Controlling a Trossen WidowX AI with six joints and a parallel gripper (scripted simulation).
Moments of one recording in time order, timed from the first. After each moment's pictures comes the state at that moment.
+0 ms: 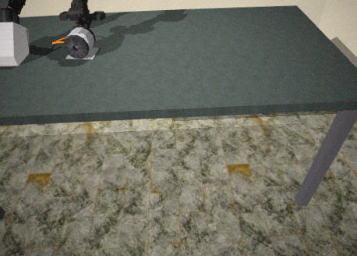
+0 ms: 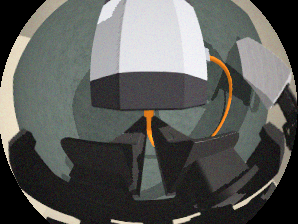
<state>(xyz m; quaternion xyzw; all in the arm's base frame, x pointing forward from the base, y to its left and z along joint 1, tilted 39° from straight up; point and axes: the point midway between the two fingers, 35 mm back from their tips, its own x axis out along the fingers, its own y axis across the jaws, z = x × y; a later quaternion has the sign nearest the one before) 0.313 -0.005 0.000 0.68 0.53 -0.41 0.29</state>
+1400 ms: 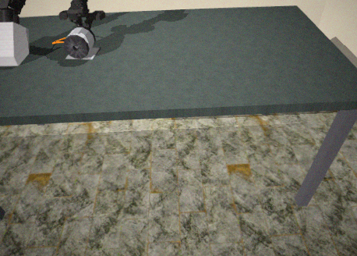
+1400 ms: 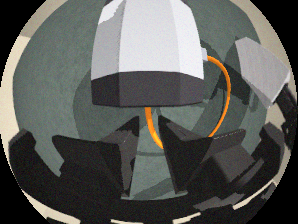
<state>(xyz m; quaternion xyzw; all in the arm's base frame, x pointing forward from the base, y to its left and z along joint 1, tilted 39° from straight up) 0.312 -0.006 0.003 0.68 0.54 -0.41 0.29</state>
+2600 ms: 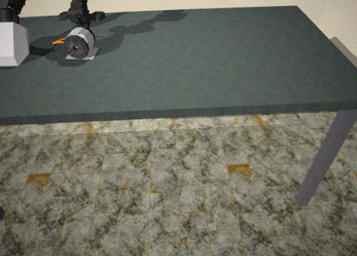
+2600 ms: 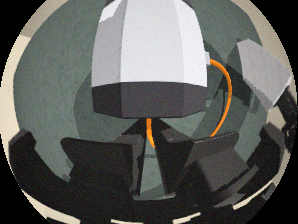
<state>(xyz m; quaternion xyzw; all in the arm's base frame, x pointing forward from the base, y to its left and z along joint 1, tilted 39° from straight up) 0.312 -0.008 -0.001 0.68 0.53 -0.41 0.30</state>
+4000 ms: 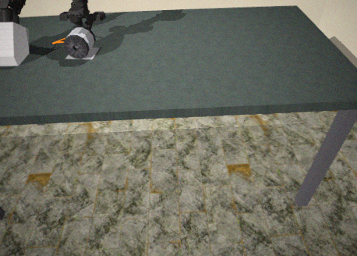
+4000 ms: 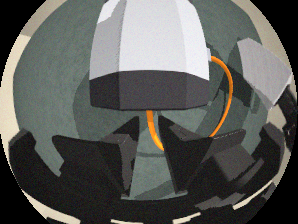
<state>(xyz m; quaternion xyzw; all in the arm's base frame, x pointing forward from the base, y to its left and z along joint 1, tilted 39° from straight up) 0.313 -0.004 -0.001 0.68 0.54 -0.41 0.30</state>
